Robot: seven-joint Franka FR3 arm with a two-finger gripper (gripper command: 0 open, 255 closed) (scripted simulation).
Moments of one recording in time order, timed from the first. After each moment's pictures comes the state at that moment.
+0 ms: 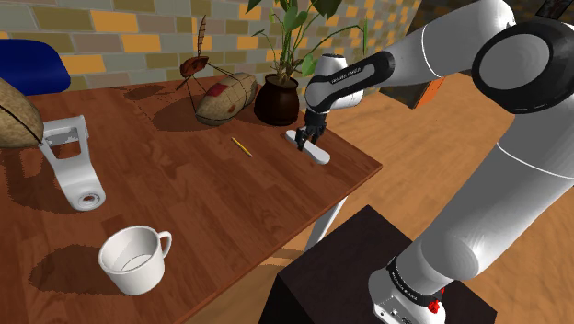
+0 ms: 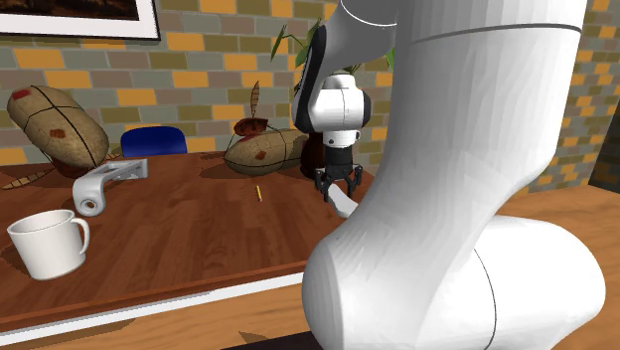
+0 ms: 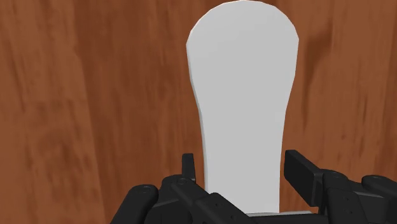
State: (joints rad) arm -0.07 0.09 -0.09 -2.23 -0.02 2.31 -0.16
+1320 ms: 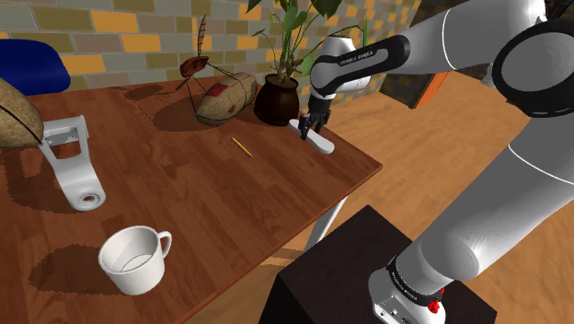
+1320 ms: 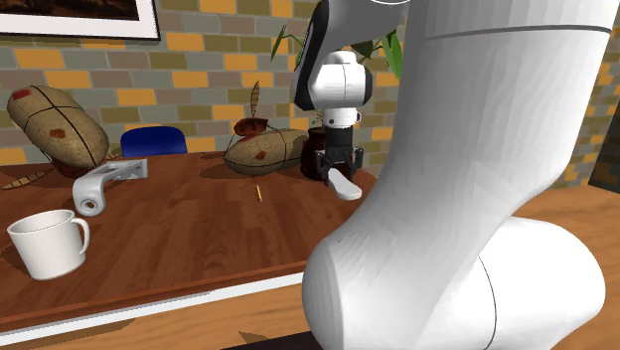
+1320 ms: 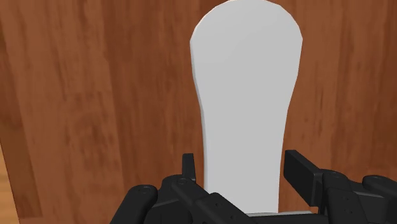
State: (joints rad) arm -0.06 0.02 -0.08 -2.17 -0.02 2.18 -0.16
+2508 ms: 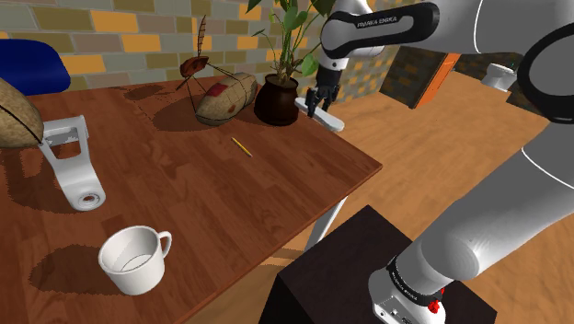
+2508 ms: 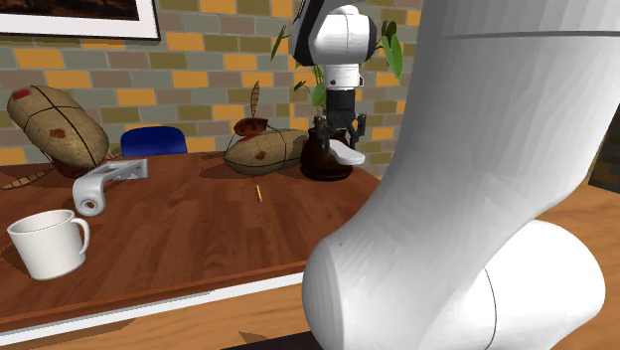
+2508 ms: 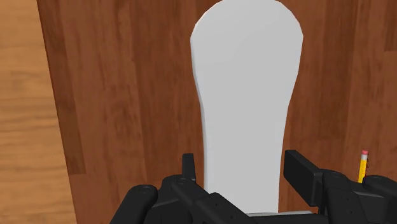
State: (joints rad) arm -0.06 -0.07 -0.08 -2.02 -0.03 1.95 -0.16
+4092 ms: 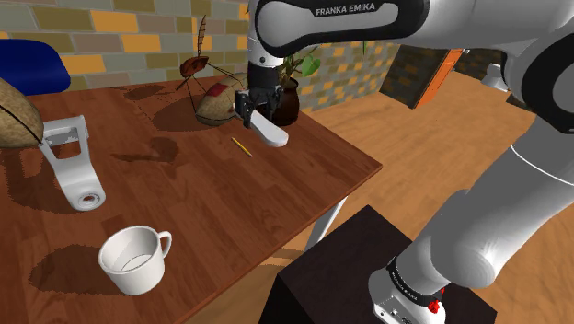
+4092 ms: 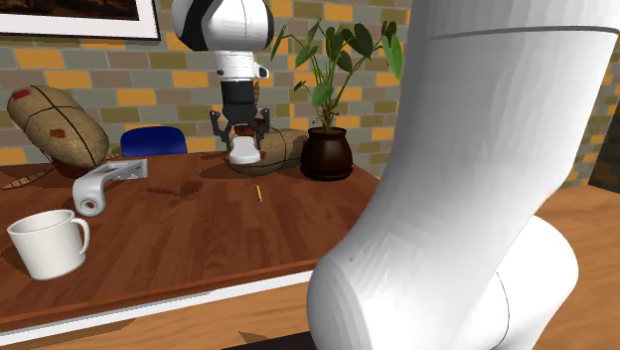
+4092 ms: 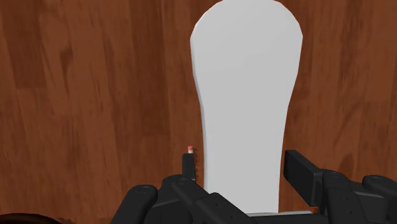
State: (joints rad) arm 0.16 0.00 0.17 -1.89 -0.02 1.87 0.31
